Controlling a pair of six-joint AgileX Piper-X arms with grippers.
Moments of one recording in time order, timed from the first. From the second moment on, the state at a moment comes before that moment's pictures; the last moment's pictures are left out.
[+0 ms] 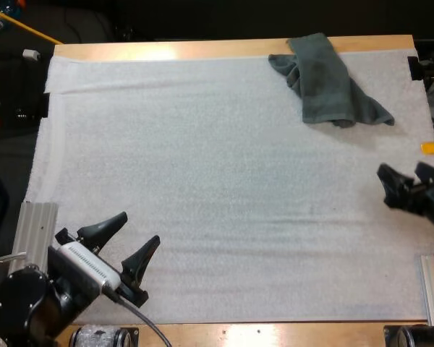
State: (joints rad) left arm -0.03 0.27 -0.74 0.86 0.62 -1.72; right arm 0.02 0.69 -0.76 0.65 -0.31 -1.63
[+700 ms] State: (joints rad) left arm -0.03 0.29 -0.74 0.86 0.62 -1.72; right arm 0.08 1.53 -1.11 0.46 -0.19 -1.54
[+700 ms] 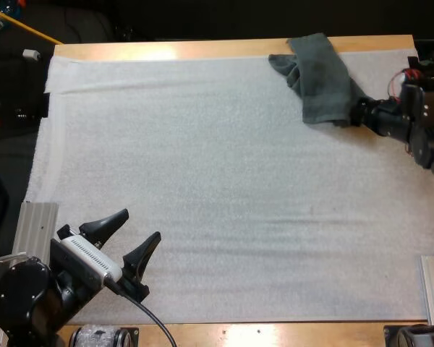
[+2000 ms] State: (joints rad) left arm -0.03 0.29 -0.74 0.86 0.62 -1.72; right arm 0.10 1.76 -1.23 0.37 -0.20 -1.43
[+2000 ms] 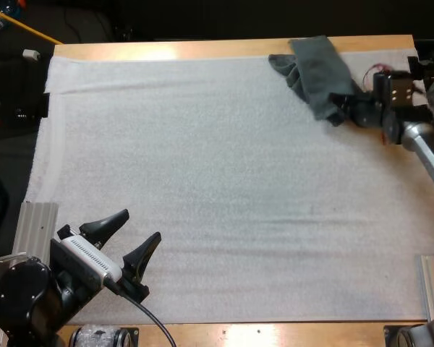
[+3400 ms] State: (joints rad) left arm -0.03 0.29 -0.74 0.88 0.66 -1.72; right arm 0.74 1.15 -1.23 0.74 -0.06 -1.48
